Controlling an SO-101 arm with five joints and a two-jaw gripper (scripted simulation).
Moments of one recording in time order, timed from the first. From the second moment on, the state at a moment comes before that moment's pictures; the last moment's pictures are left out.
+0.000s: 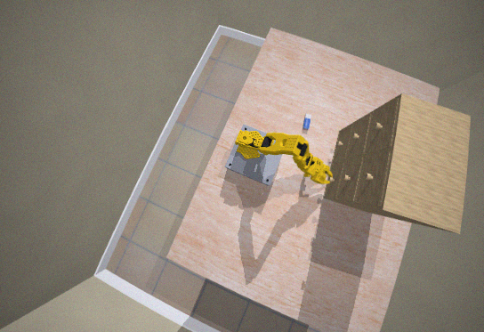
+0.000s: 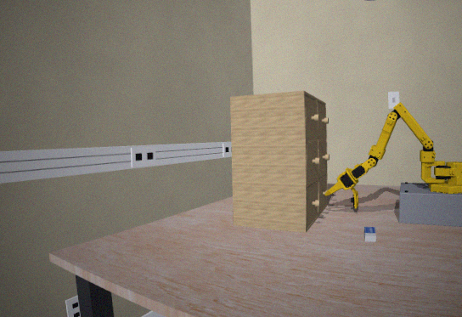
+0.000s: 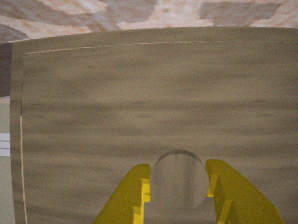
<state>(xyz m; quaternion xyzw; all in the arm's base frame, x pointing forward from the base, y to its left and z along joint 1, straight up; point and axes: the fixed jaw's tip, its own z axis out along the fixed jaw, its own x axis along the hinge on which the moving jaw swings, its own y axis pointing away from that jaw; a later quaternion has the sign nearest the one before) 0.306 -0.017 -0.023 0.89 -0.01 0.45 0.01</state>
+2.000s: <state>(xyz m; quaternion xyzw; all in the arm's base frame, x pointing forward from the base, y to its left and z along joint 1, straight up) 0.260 -0.018 -0.027 0.90 -0.02 0.44 0.01</state>
